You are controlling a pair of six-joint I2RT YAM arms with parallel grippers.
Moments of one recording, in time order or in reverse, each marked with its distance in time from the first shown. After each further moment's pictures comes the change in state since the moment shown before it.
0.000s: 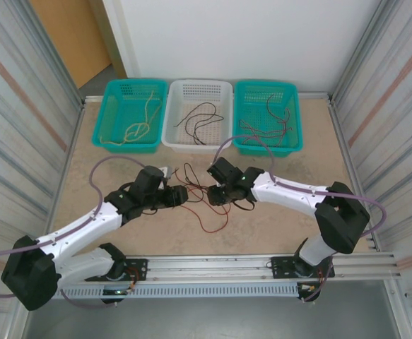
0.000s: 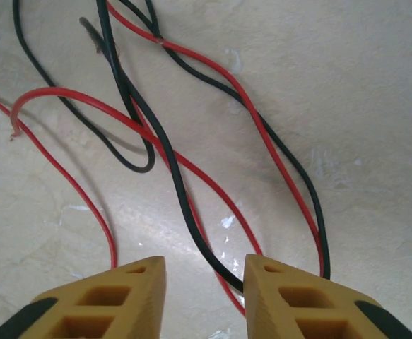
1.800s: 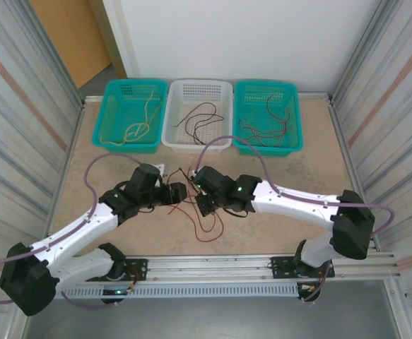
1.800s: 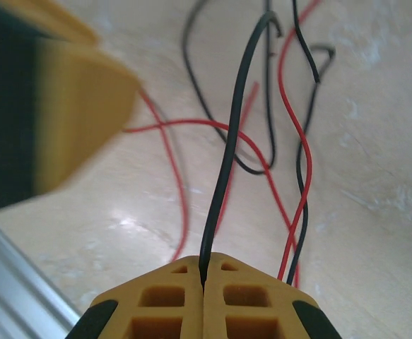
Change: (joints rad) left arm 0.023 -0.045 0.034 -0.045 -0.008 0.036; right arm 0.212 -0.080 0.116 -0.049 0.089 -0.063
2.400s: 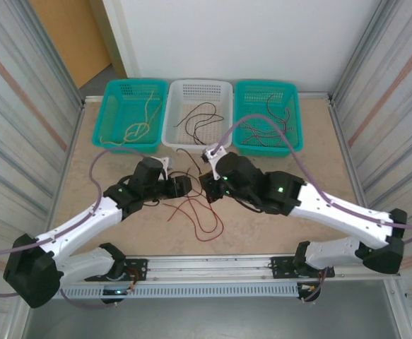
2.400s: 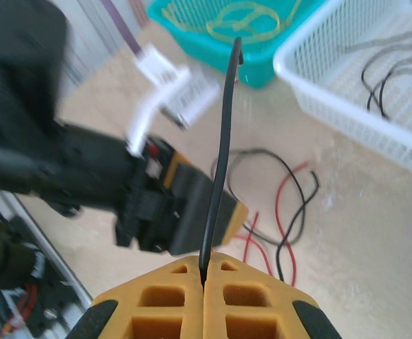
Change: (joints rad) left arm -0.006 0.079 0.048 0.087 0.046 -0.010; right arm 0.045 -0.264 0.160 -0.026 0.138 -0.049
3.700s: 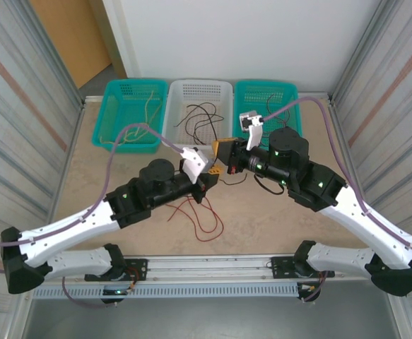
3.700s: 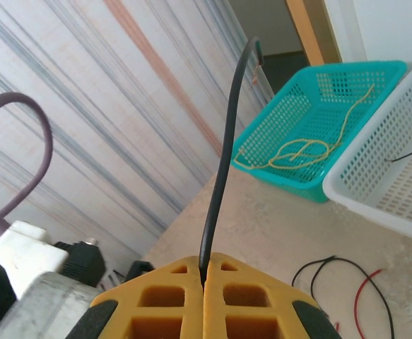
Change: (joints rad) left arm -0.404 -0.036 0.268 0.233 -0.218 0.636; right arm -0.242 -0.150 0.008 0.225 -0.279 0.133
